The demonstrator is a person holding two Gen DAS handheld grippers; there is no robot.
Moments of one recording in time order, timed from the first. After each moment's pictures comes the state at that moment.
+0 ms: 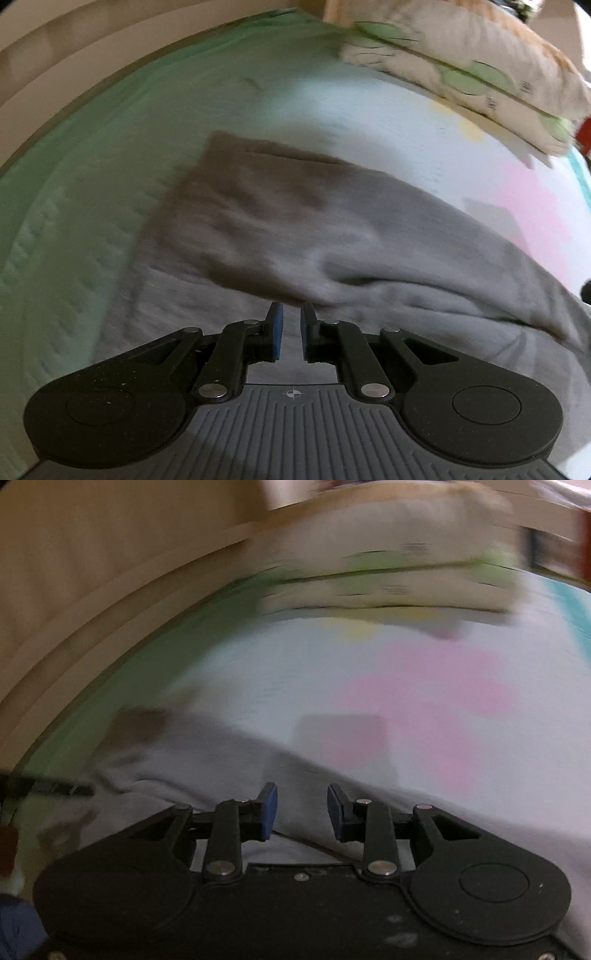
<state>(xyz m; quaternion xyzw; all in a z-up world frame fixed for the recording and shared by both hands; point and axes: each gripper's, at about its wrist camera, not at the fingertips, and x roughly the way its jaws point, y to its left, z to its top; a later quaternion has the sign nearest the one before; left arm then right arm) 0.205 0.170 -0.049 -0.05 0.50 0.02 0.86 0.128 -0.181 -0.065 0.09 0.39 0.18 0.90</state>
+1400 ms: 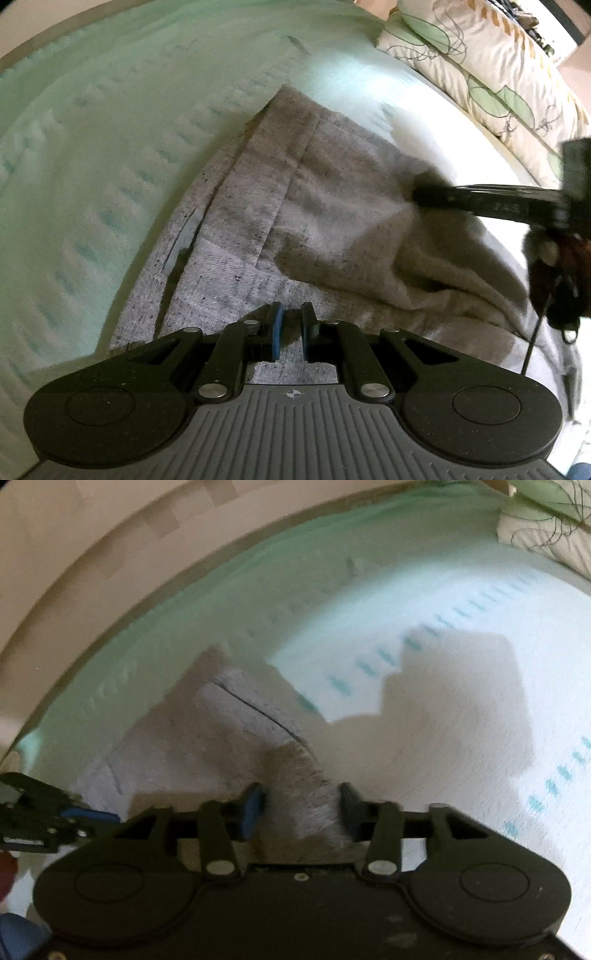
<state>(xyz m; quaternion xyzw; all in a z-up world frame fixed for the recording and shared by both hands) 0.215 0.251 -0.093 -0.17 0.53 -0.03 0.83 0.332 0.038 -0.139 -0.01 0.47 0.42 0.78</state>
